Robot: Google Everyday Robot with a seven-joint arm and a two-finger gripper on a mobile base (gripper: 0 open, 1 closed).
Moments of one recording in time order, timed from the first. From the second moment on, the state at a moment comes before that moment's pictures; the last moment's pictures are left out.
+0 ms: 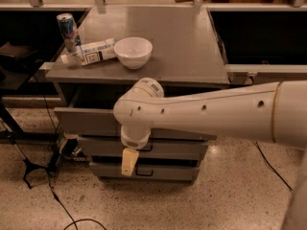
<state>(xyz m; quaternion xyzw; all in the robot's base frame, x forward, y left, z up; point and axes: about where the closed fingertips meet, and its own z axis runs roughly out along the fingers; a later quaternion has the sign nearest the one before) 0.520 0.066 0.635 -0.64 0.76 0.01 0.11</state>
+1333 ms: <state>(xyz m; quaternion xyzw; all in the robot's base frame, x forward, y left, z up) 0.478 0.058 0.628 -0.61 0.77 0.02 0.18</state>
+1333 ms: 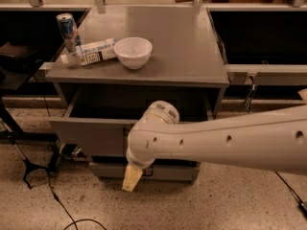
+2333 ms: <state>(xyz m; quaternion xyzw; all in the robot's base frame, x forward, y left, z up) 0.442 0.055 0.643 -0.59 0.76 0.01 0.26</state>
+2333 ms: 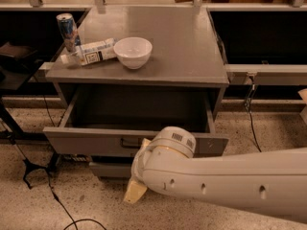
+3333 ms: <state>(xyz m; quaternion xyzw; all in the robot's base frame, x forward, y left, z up) 0.443 0.054 0.674 -0.58 0.76 0.00 0.31</state>
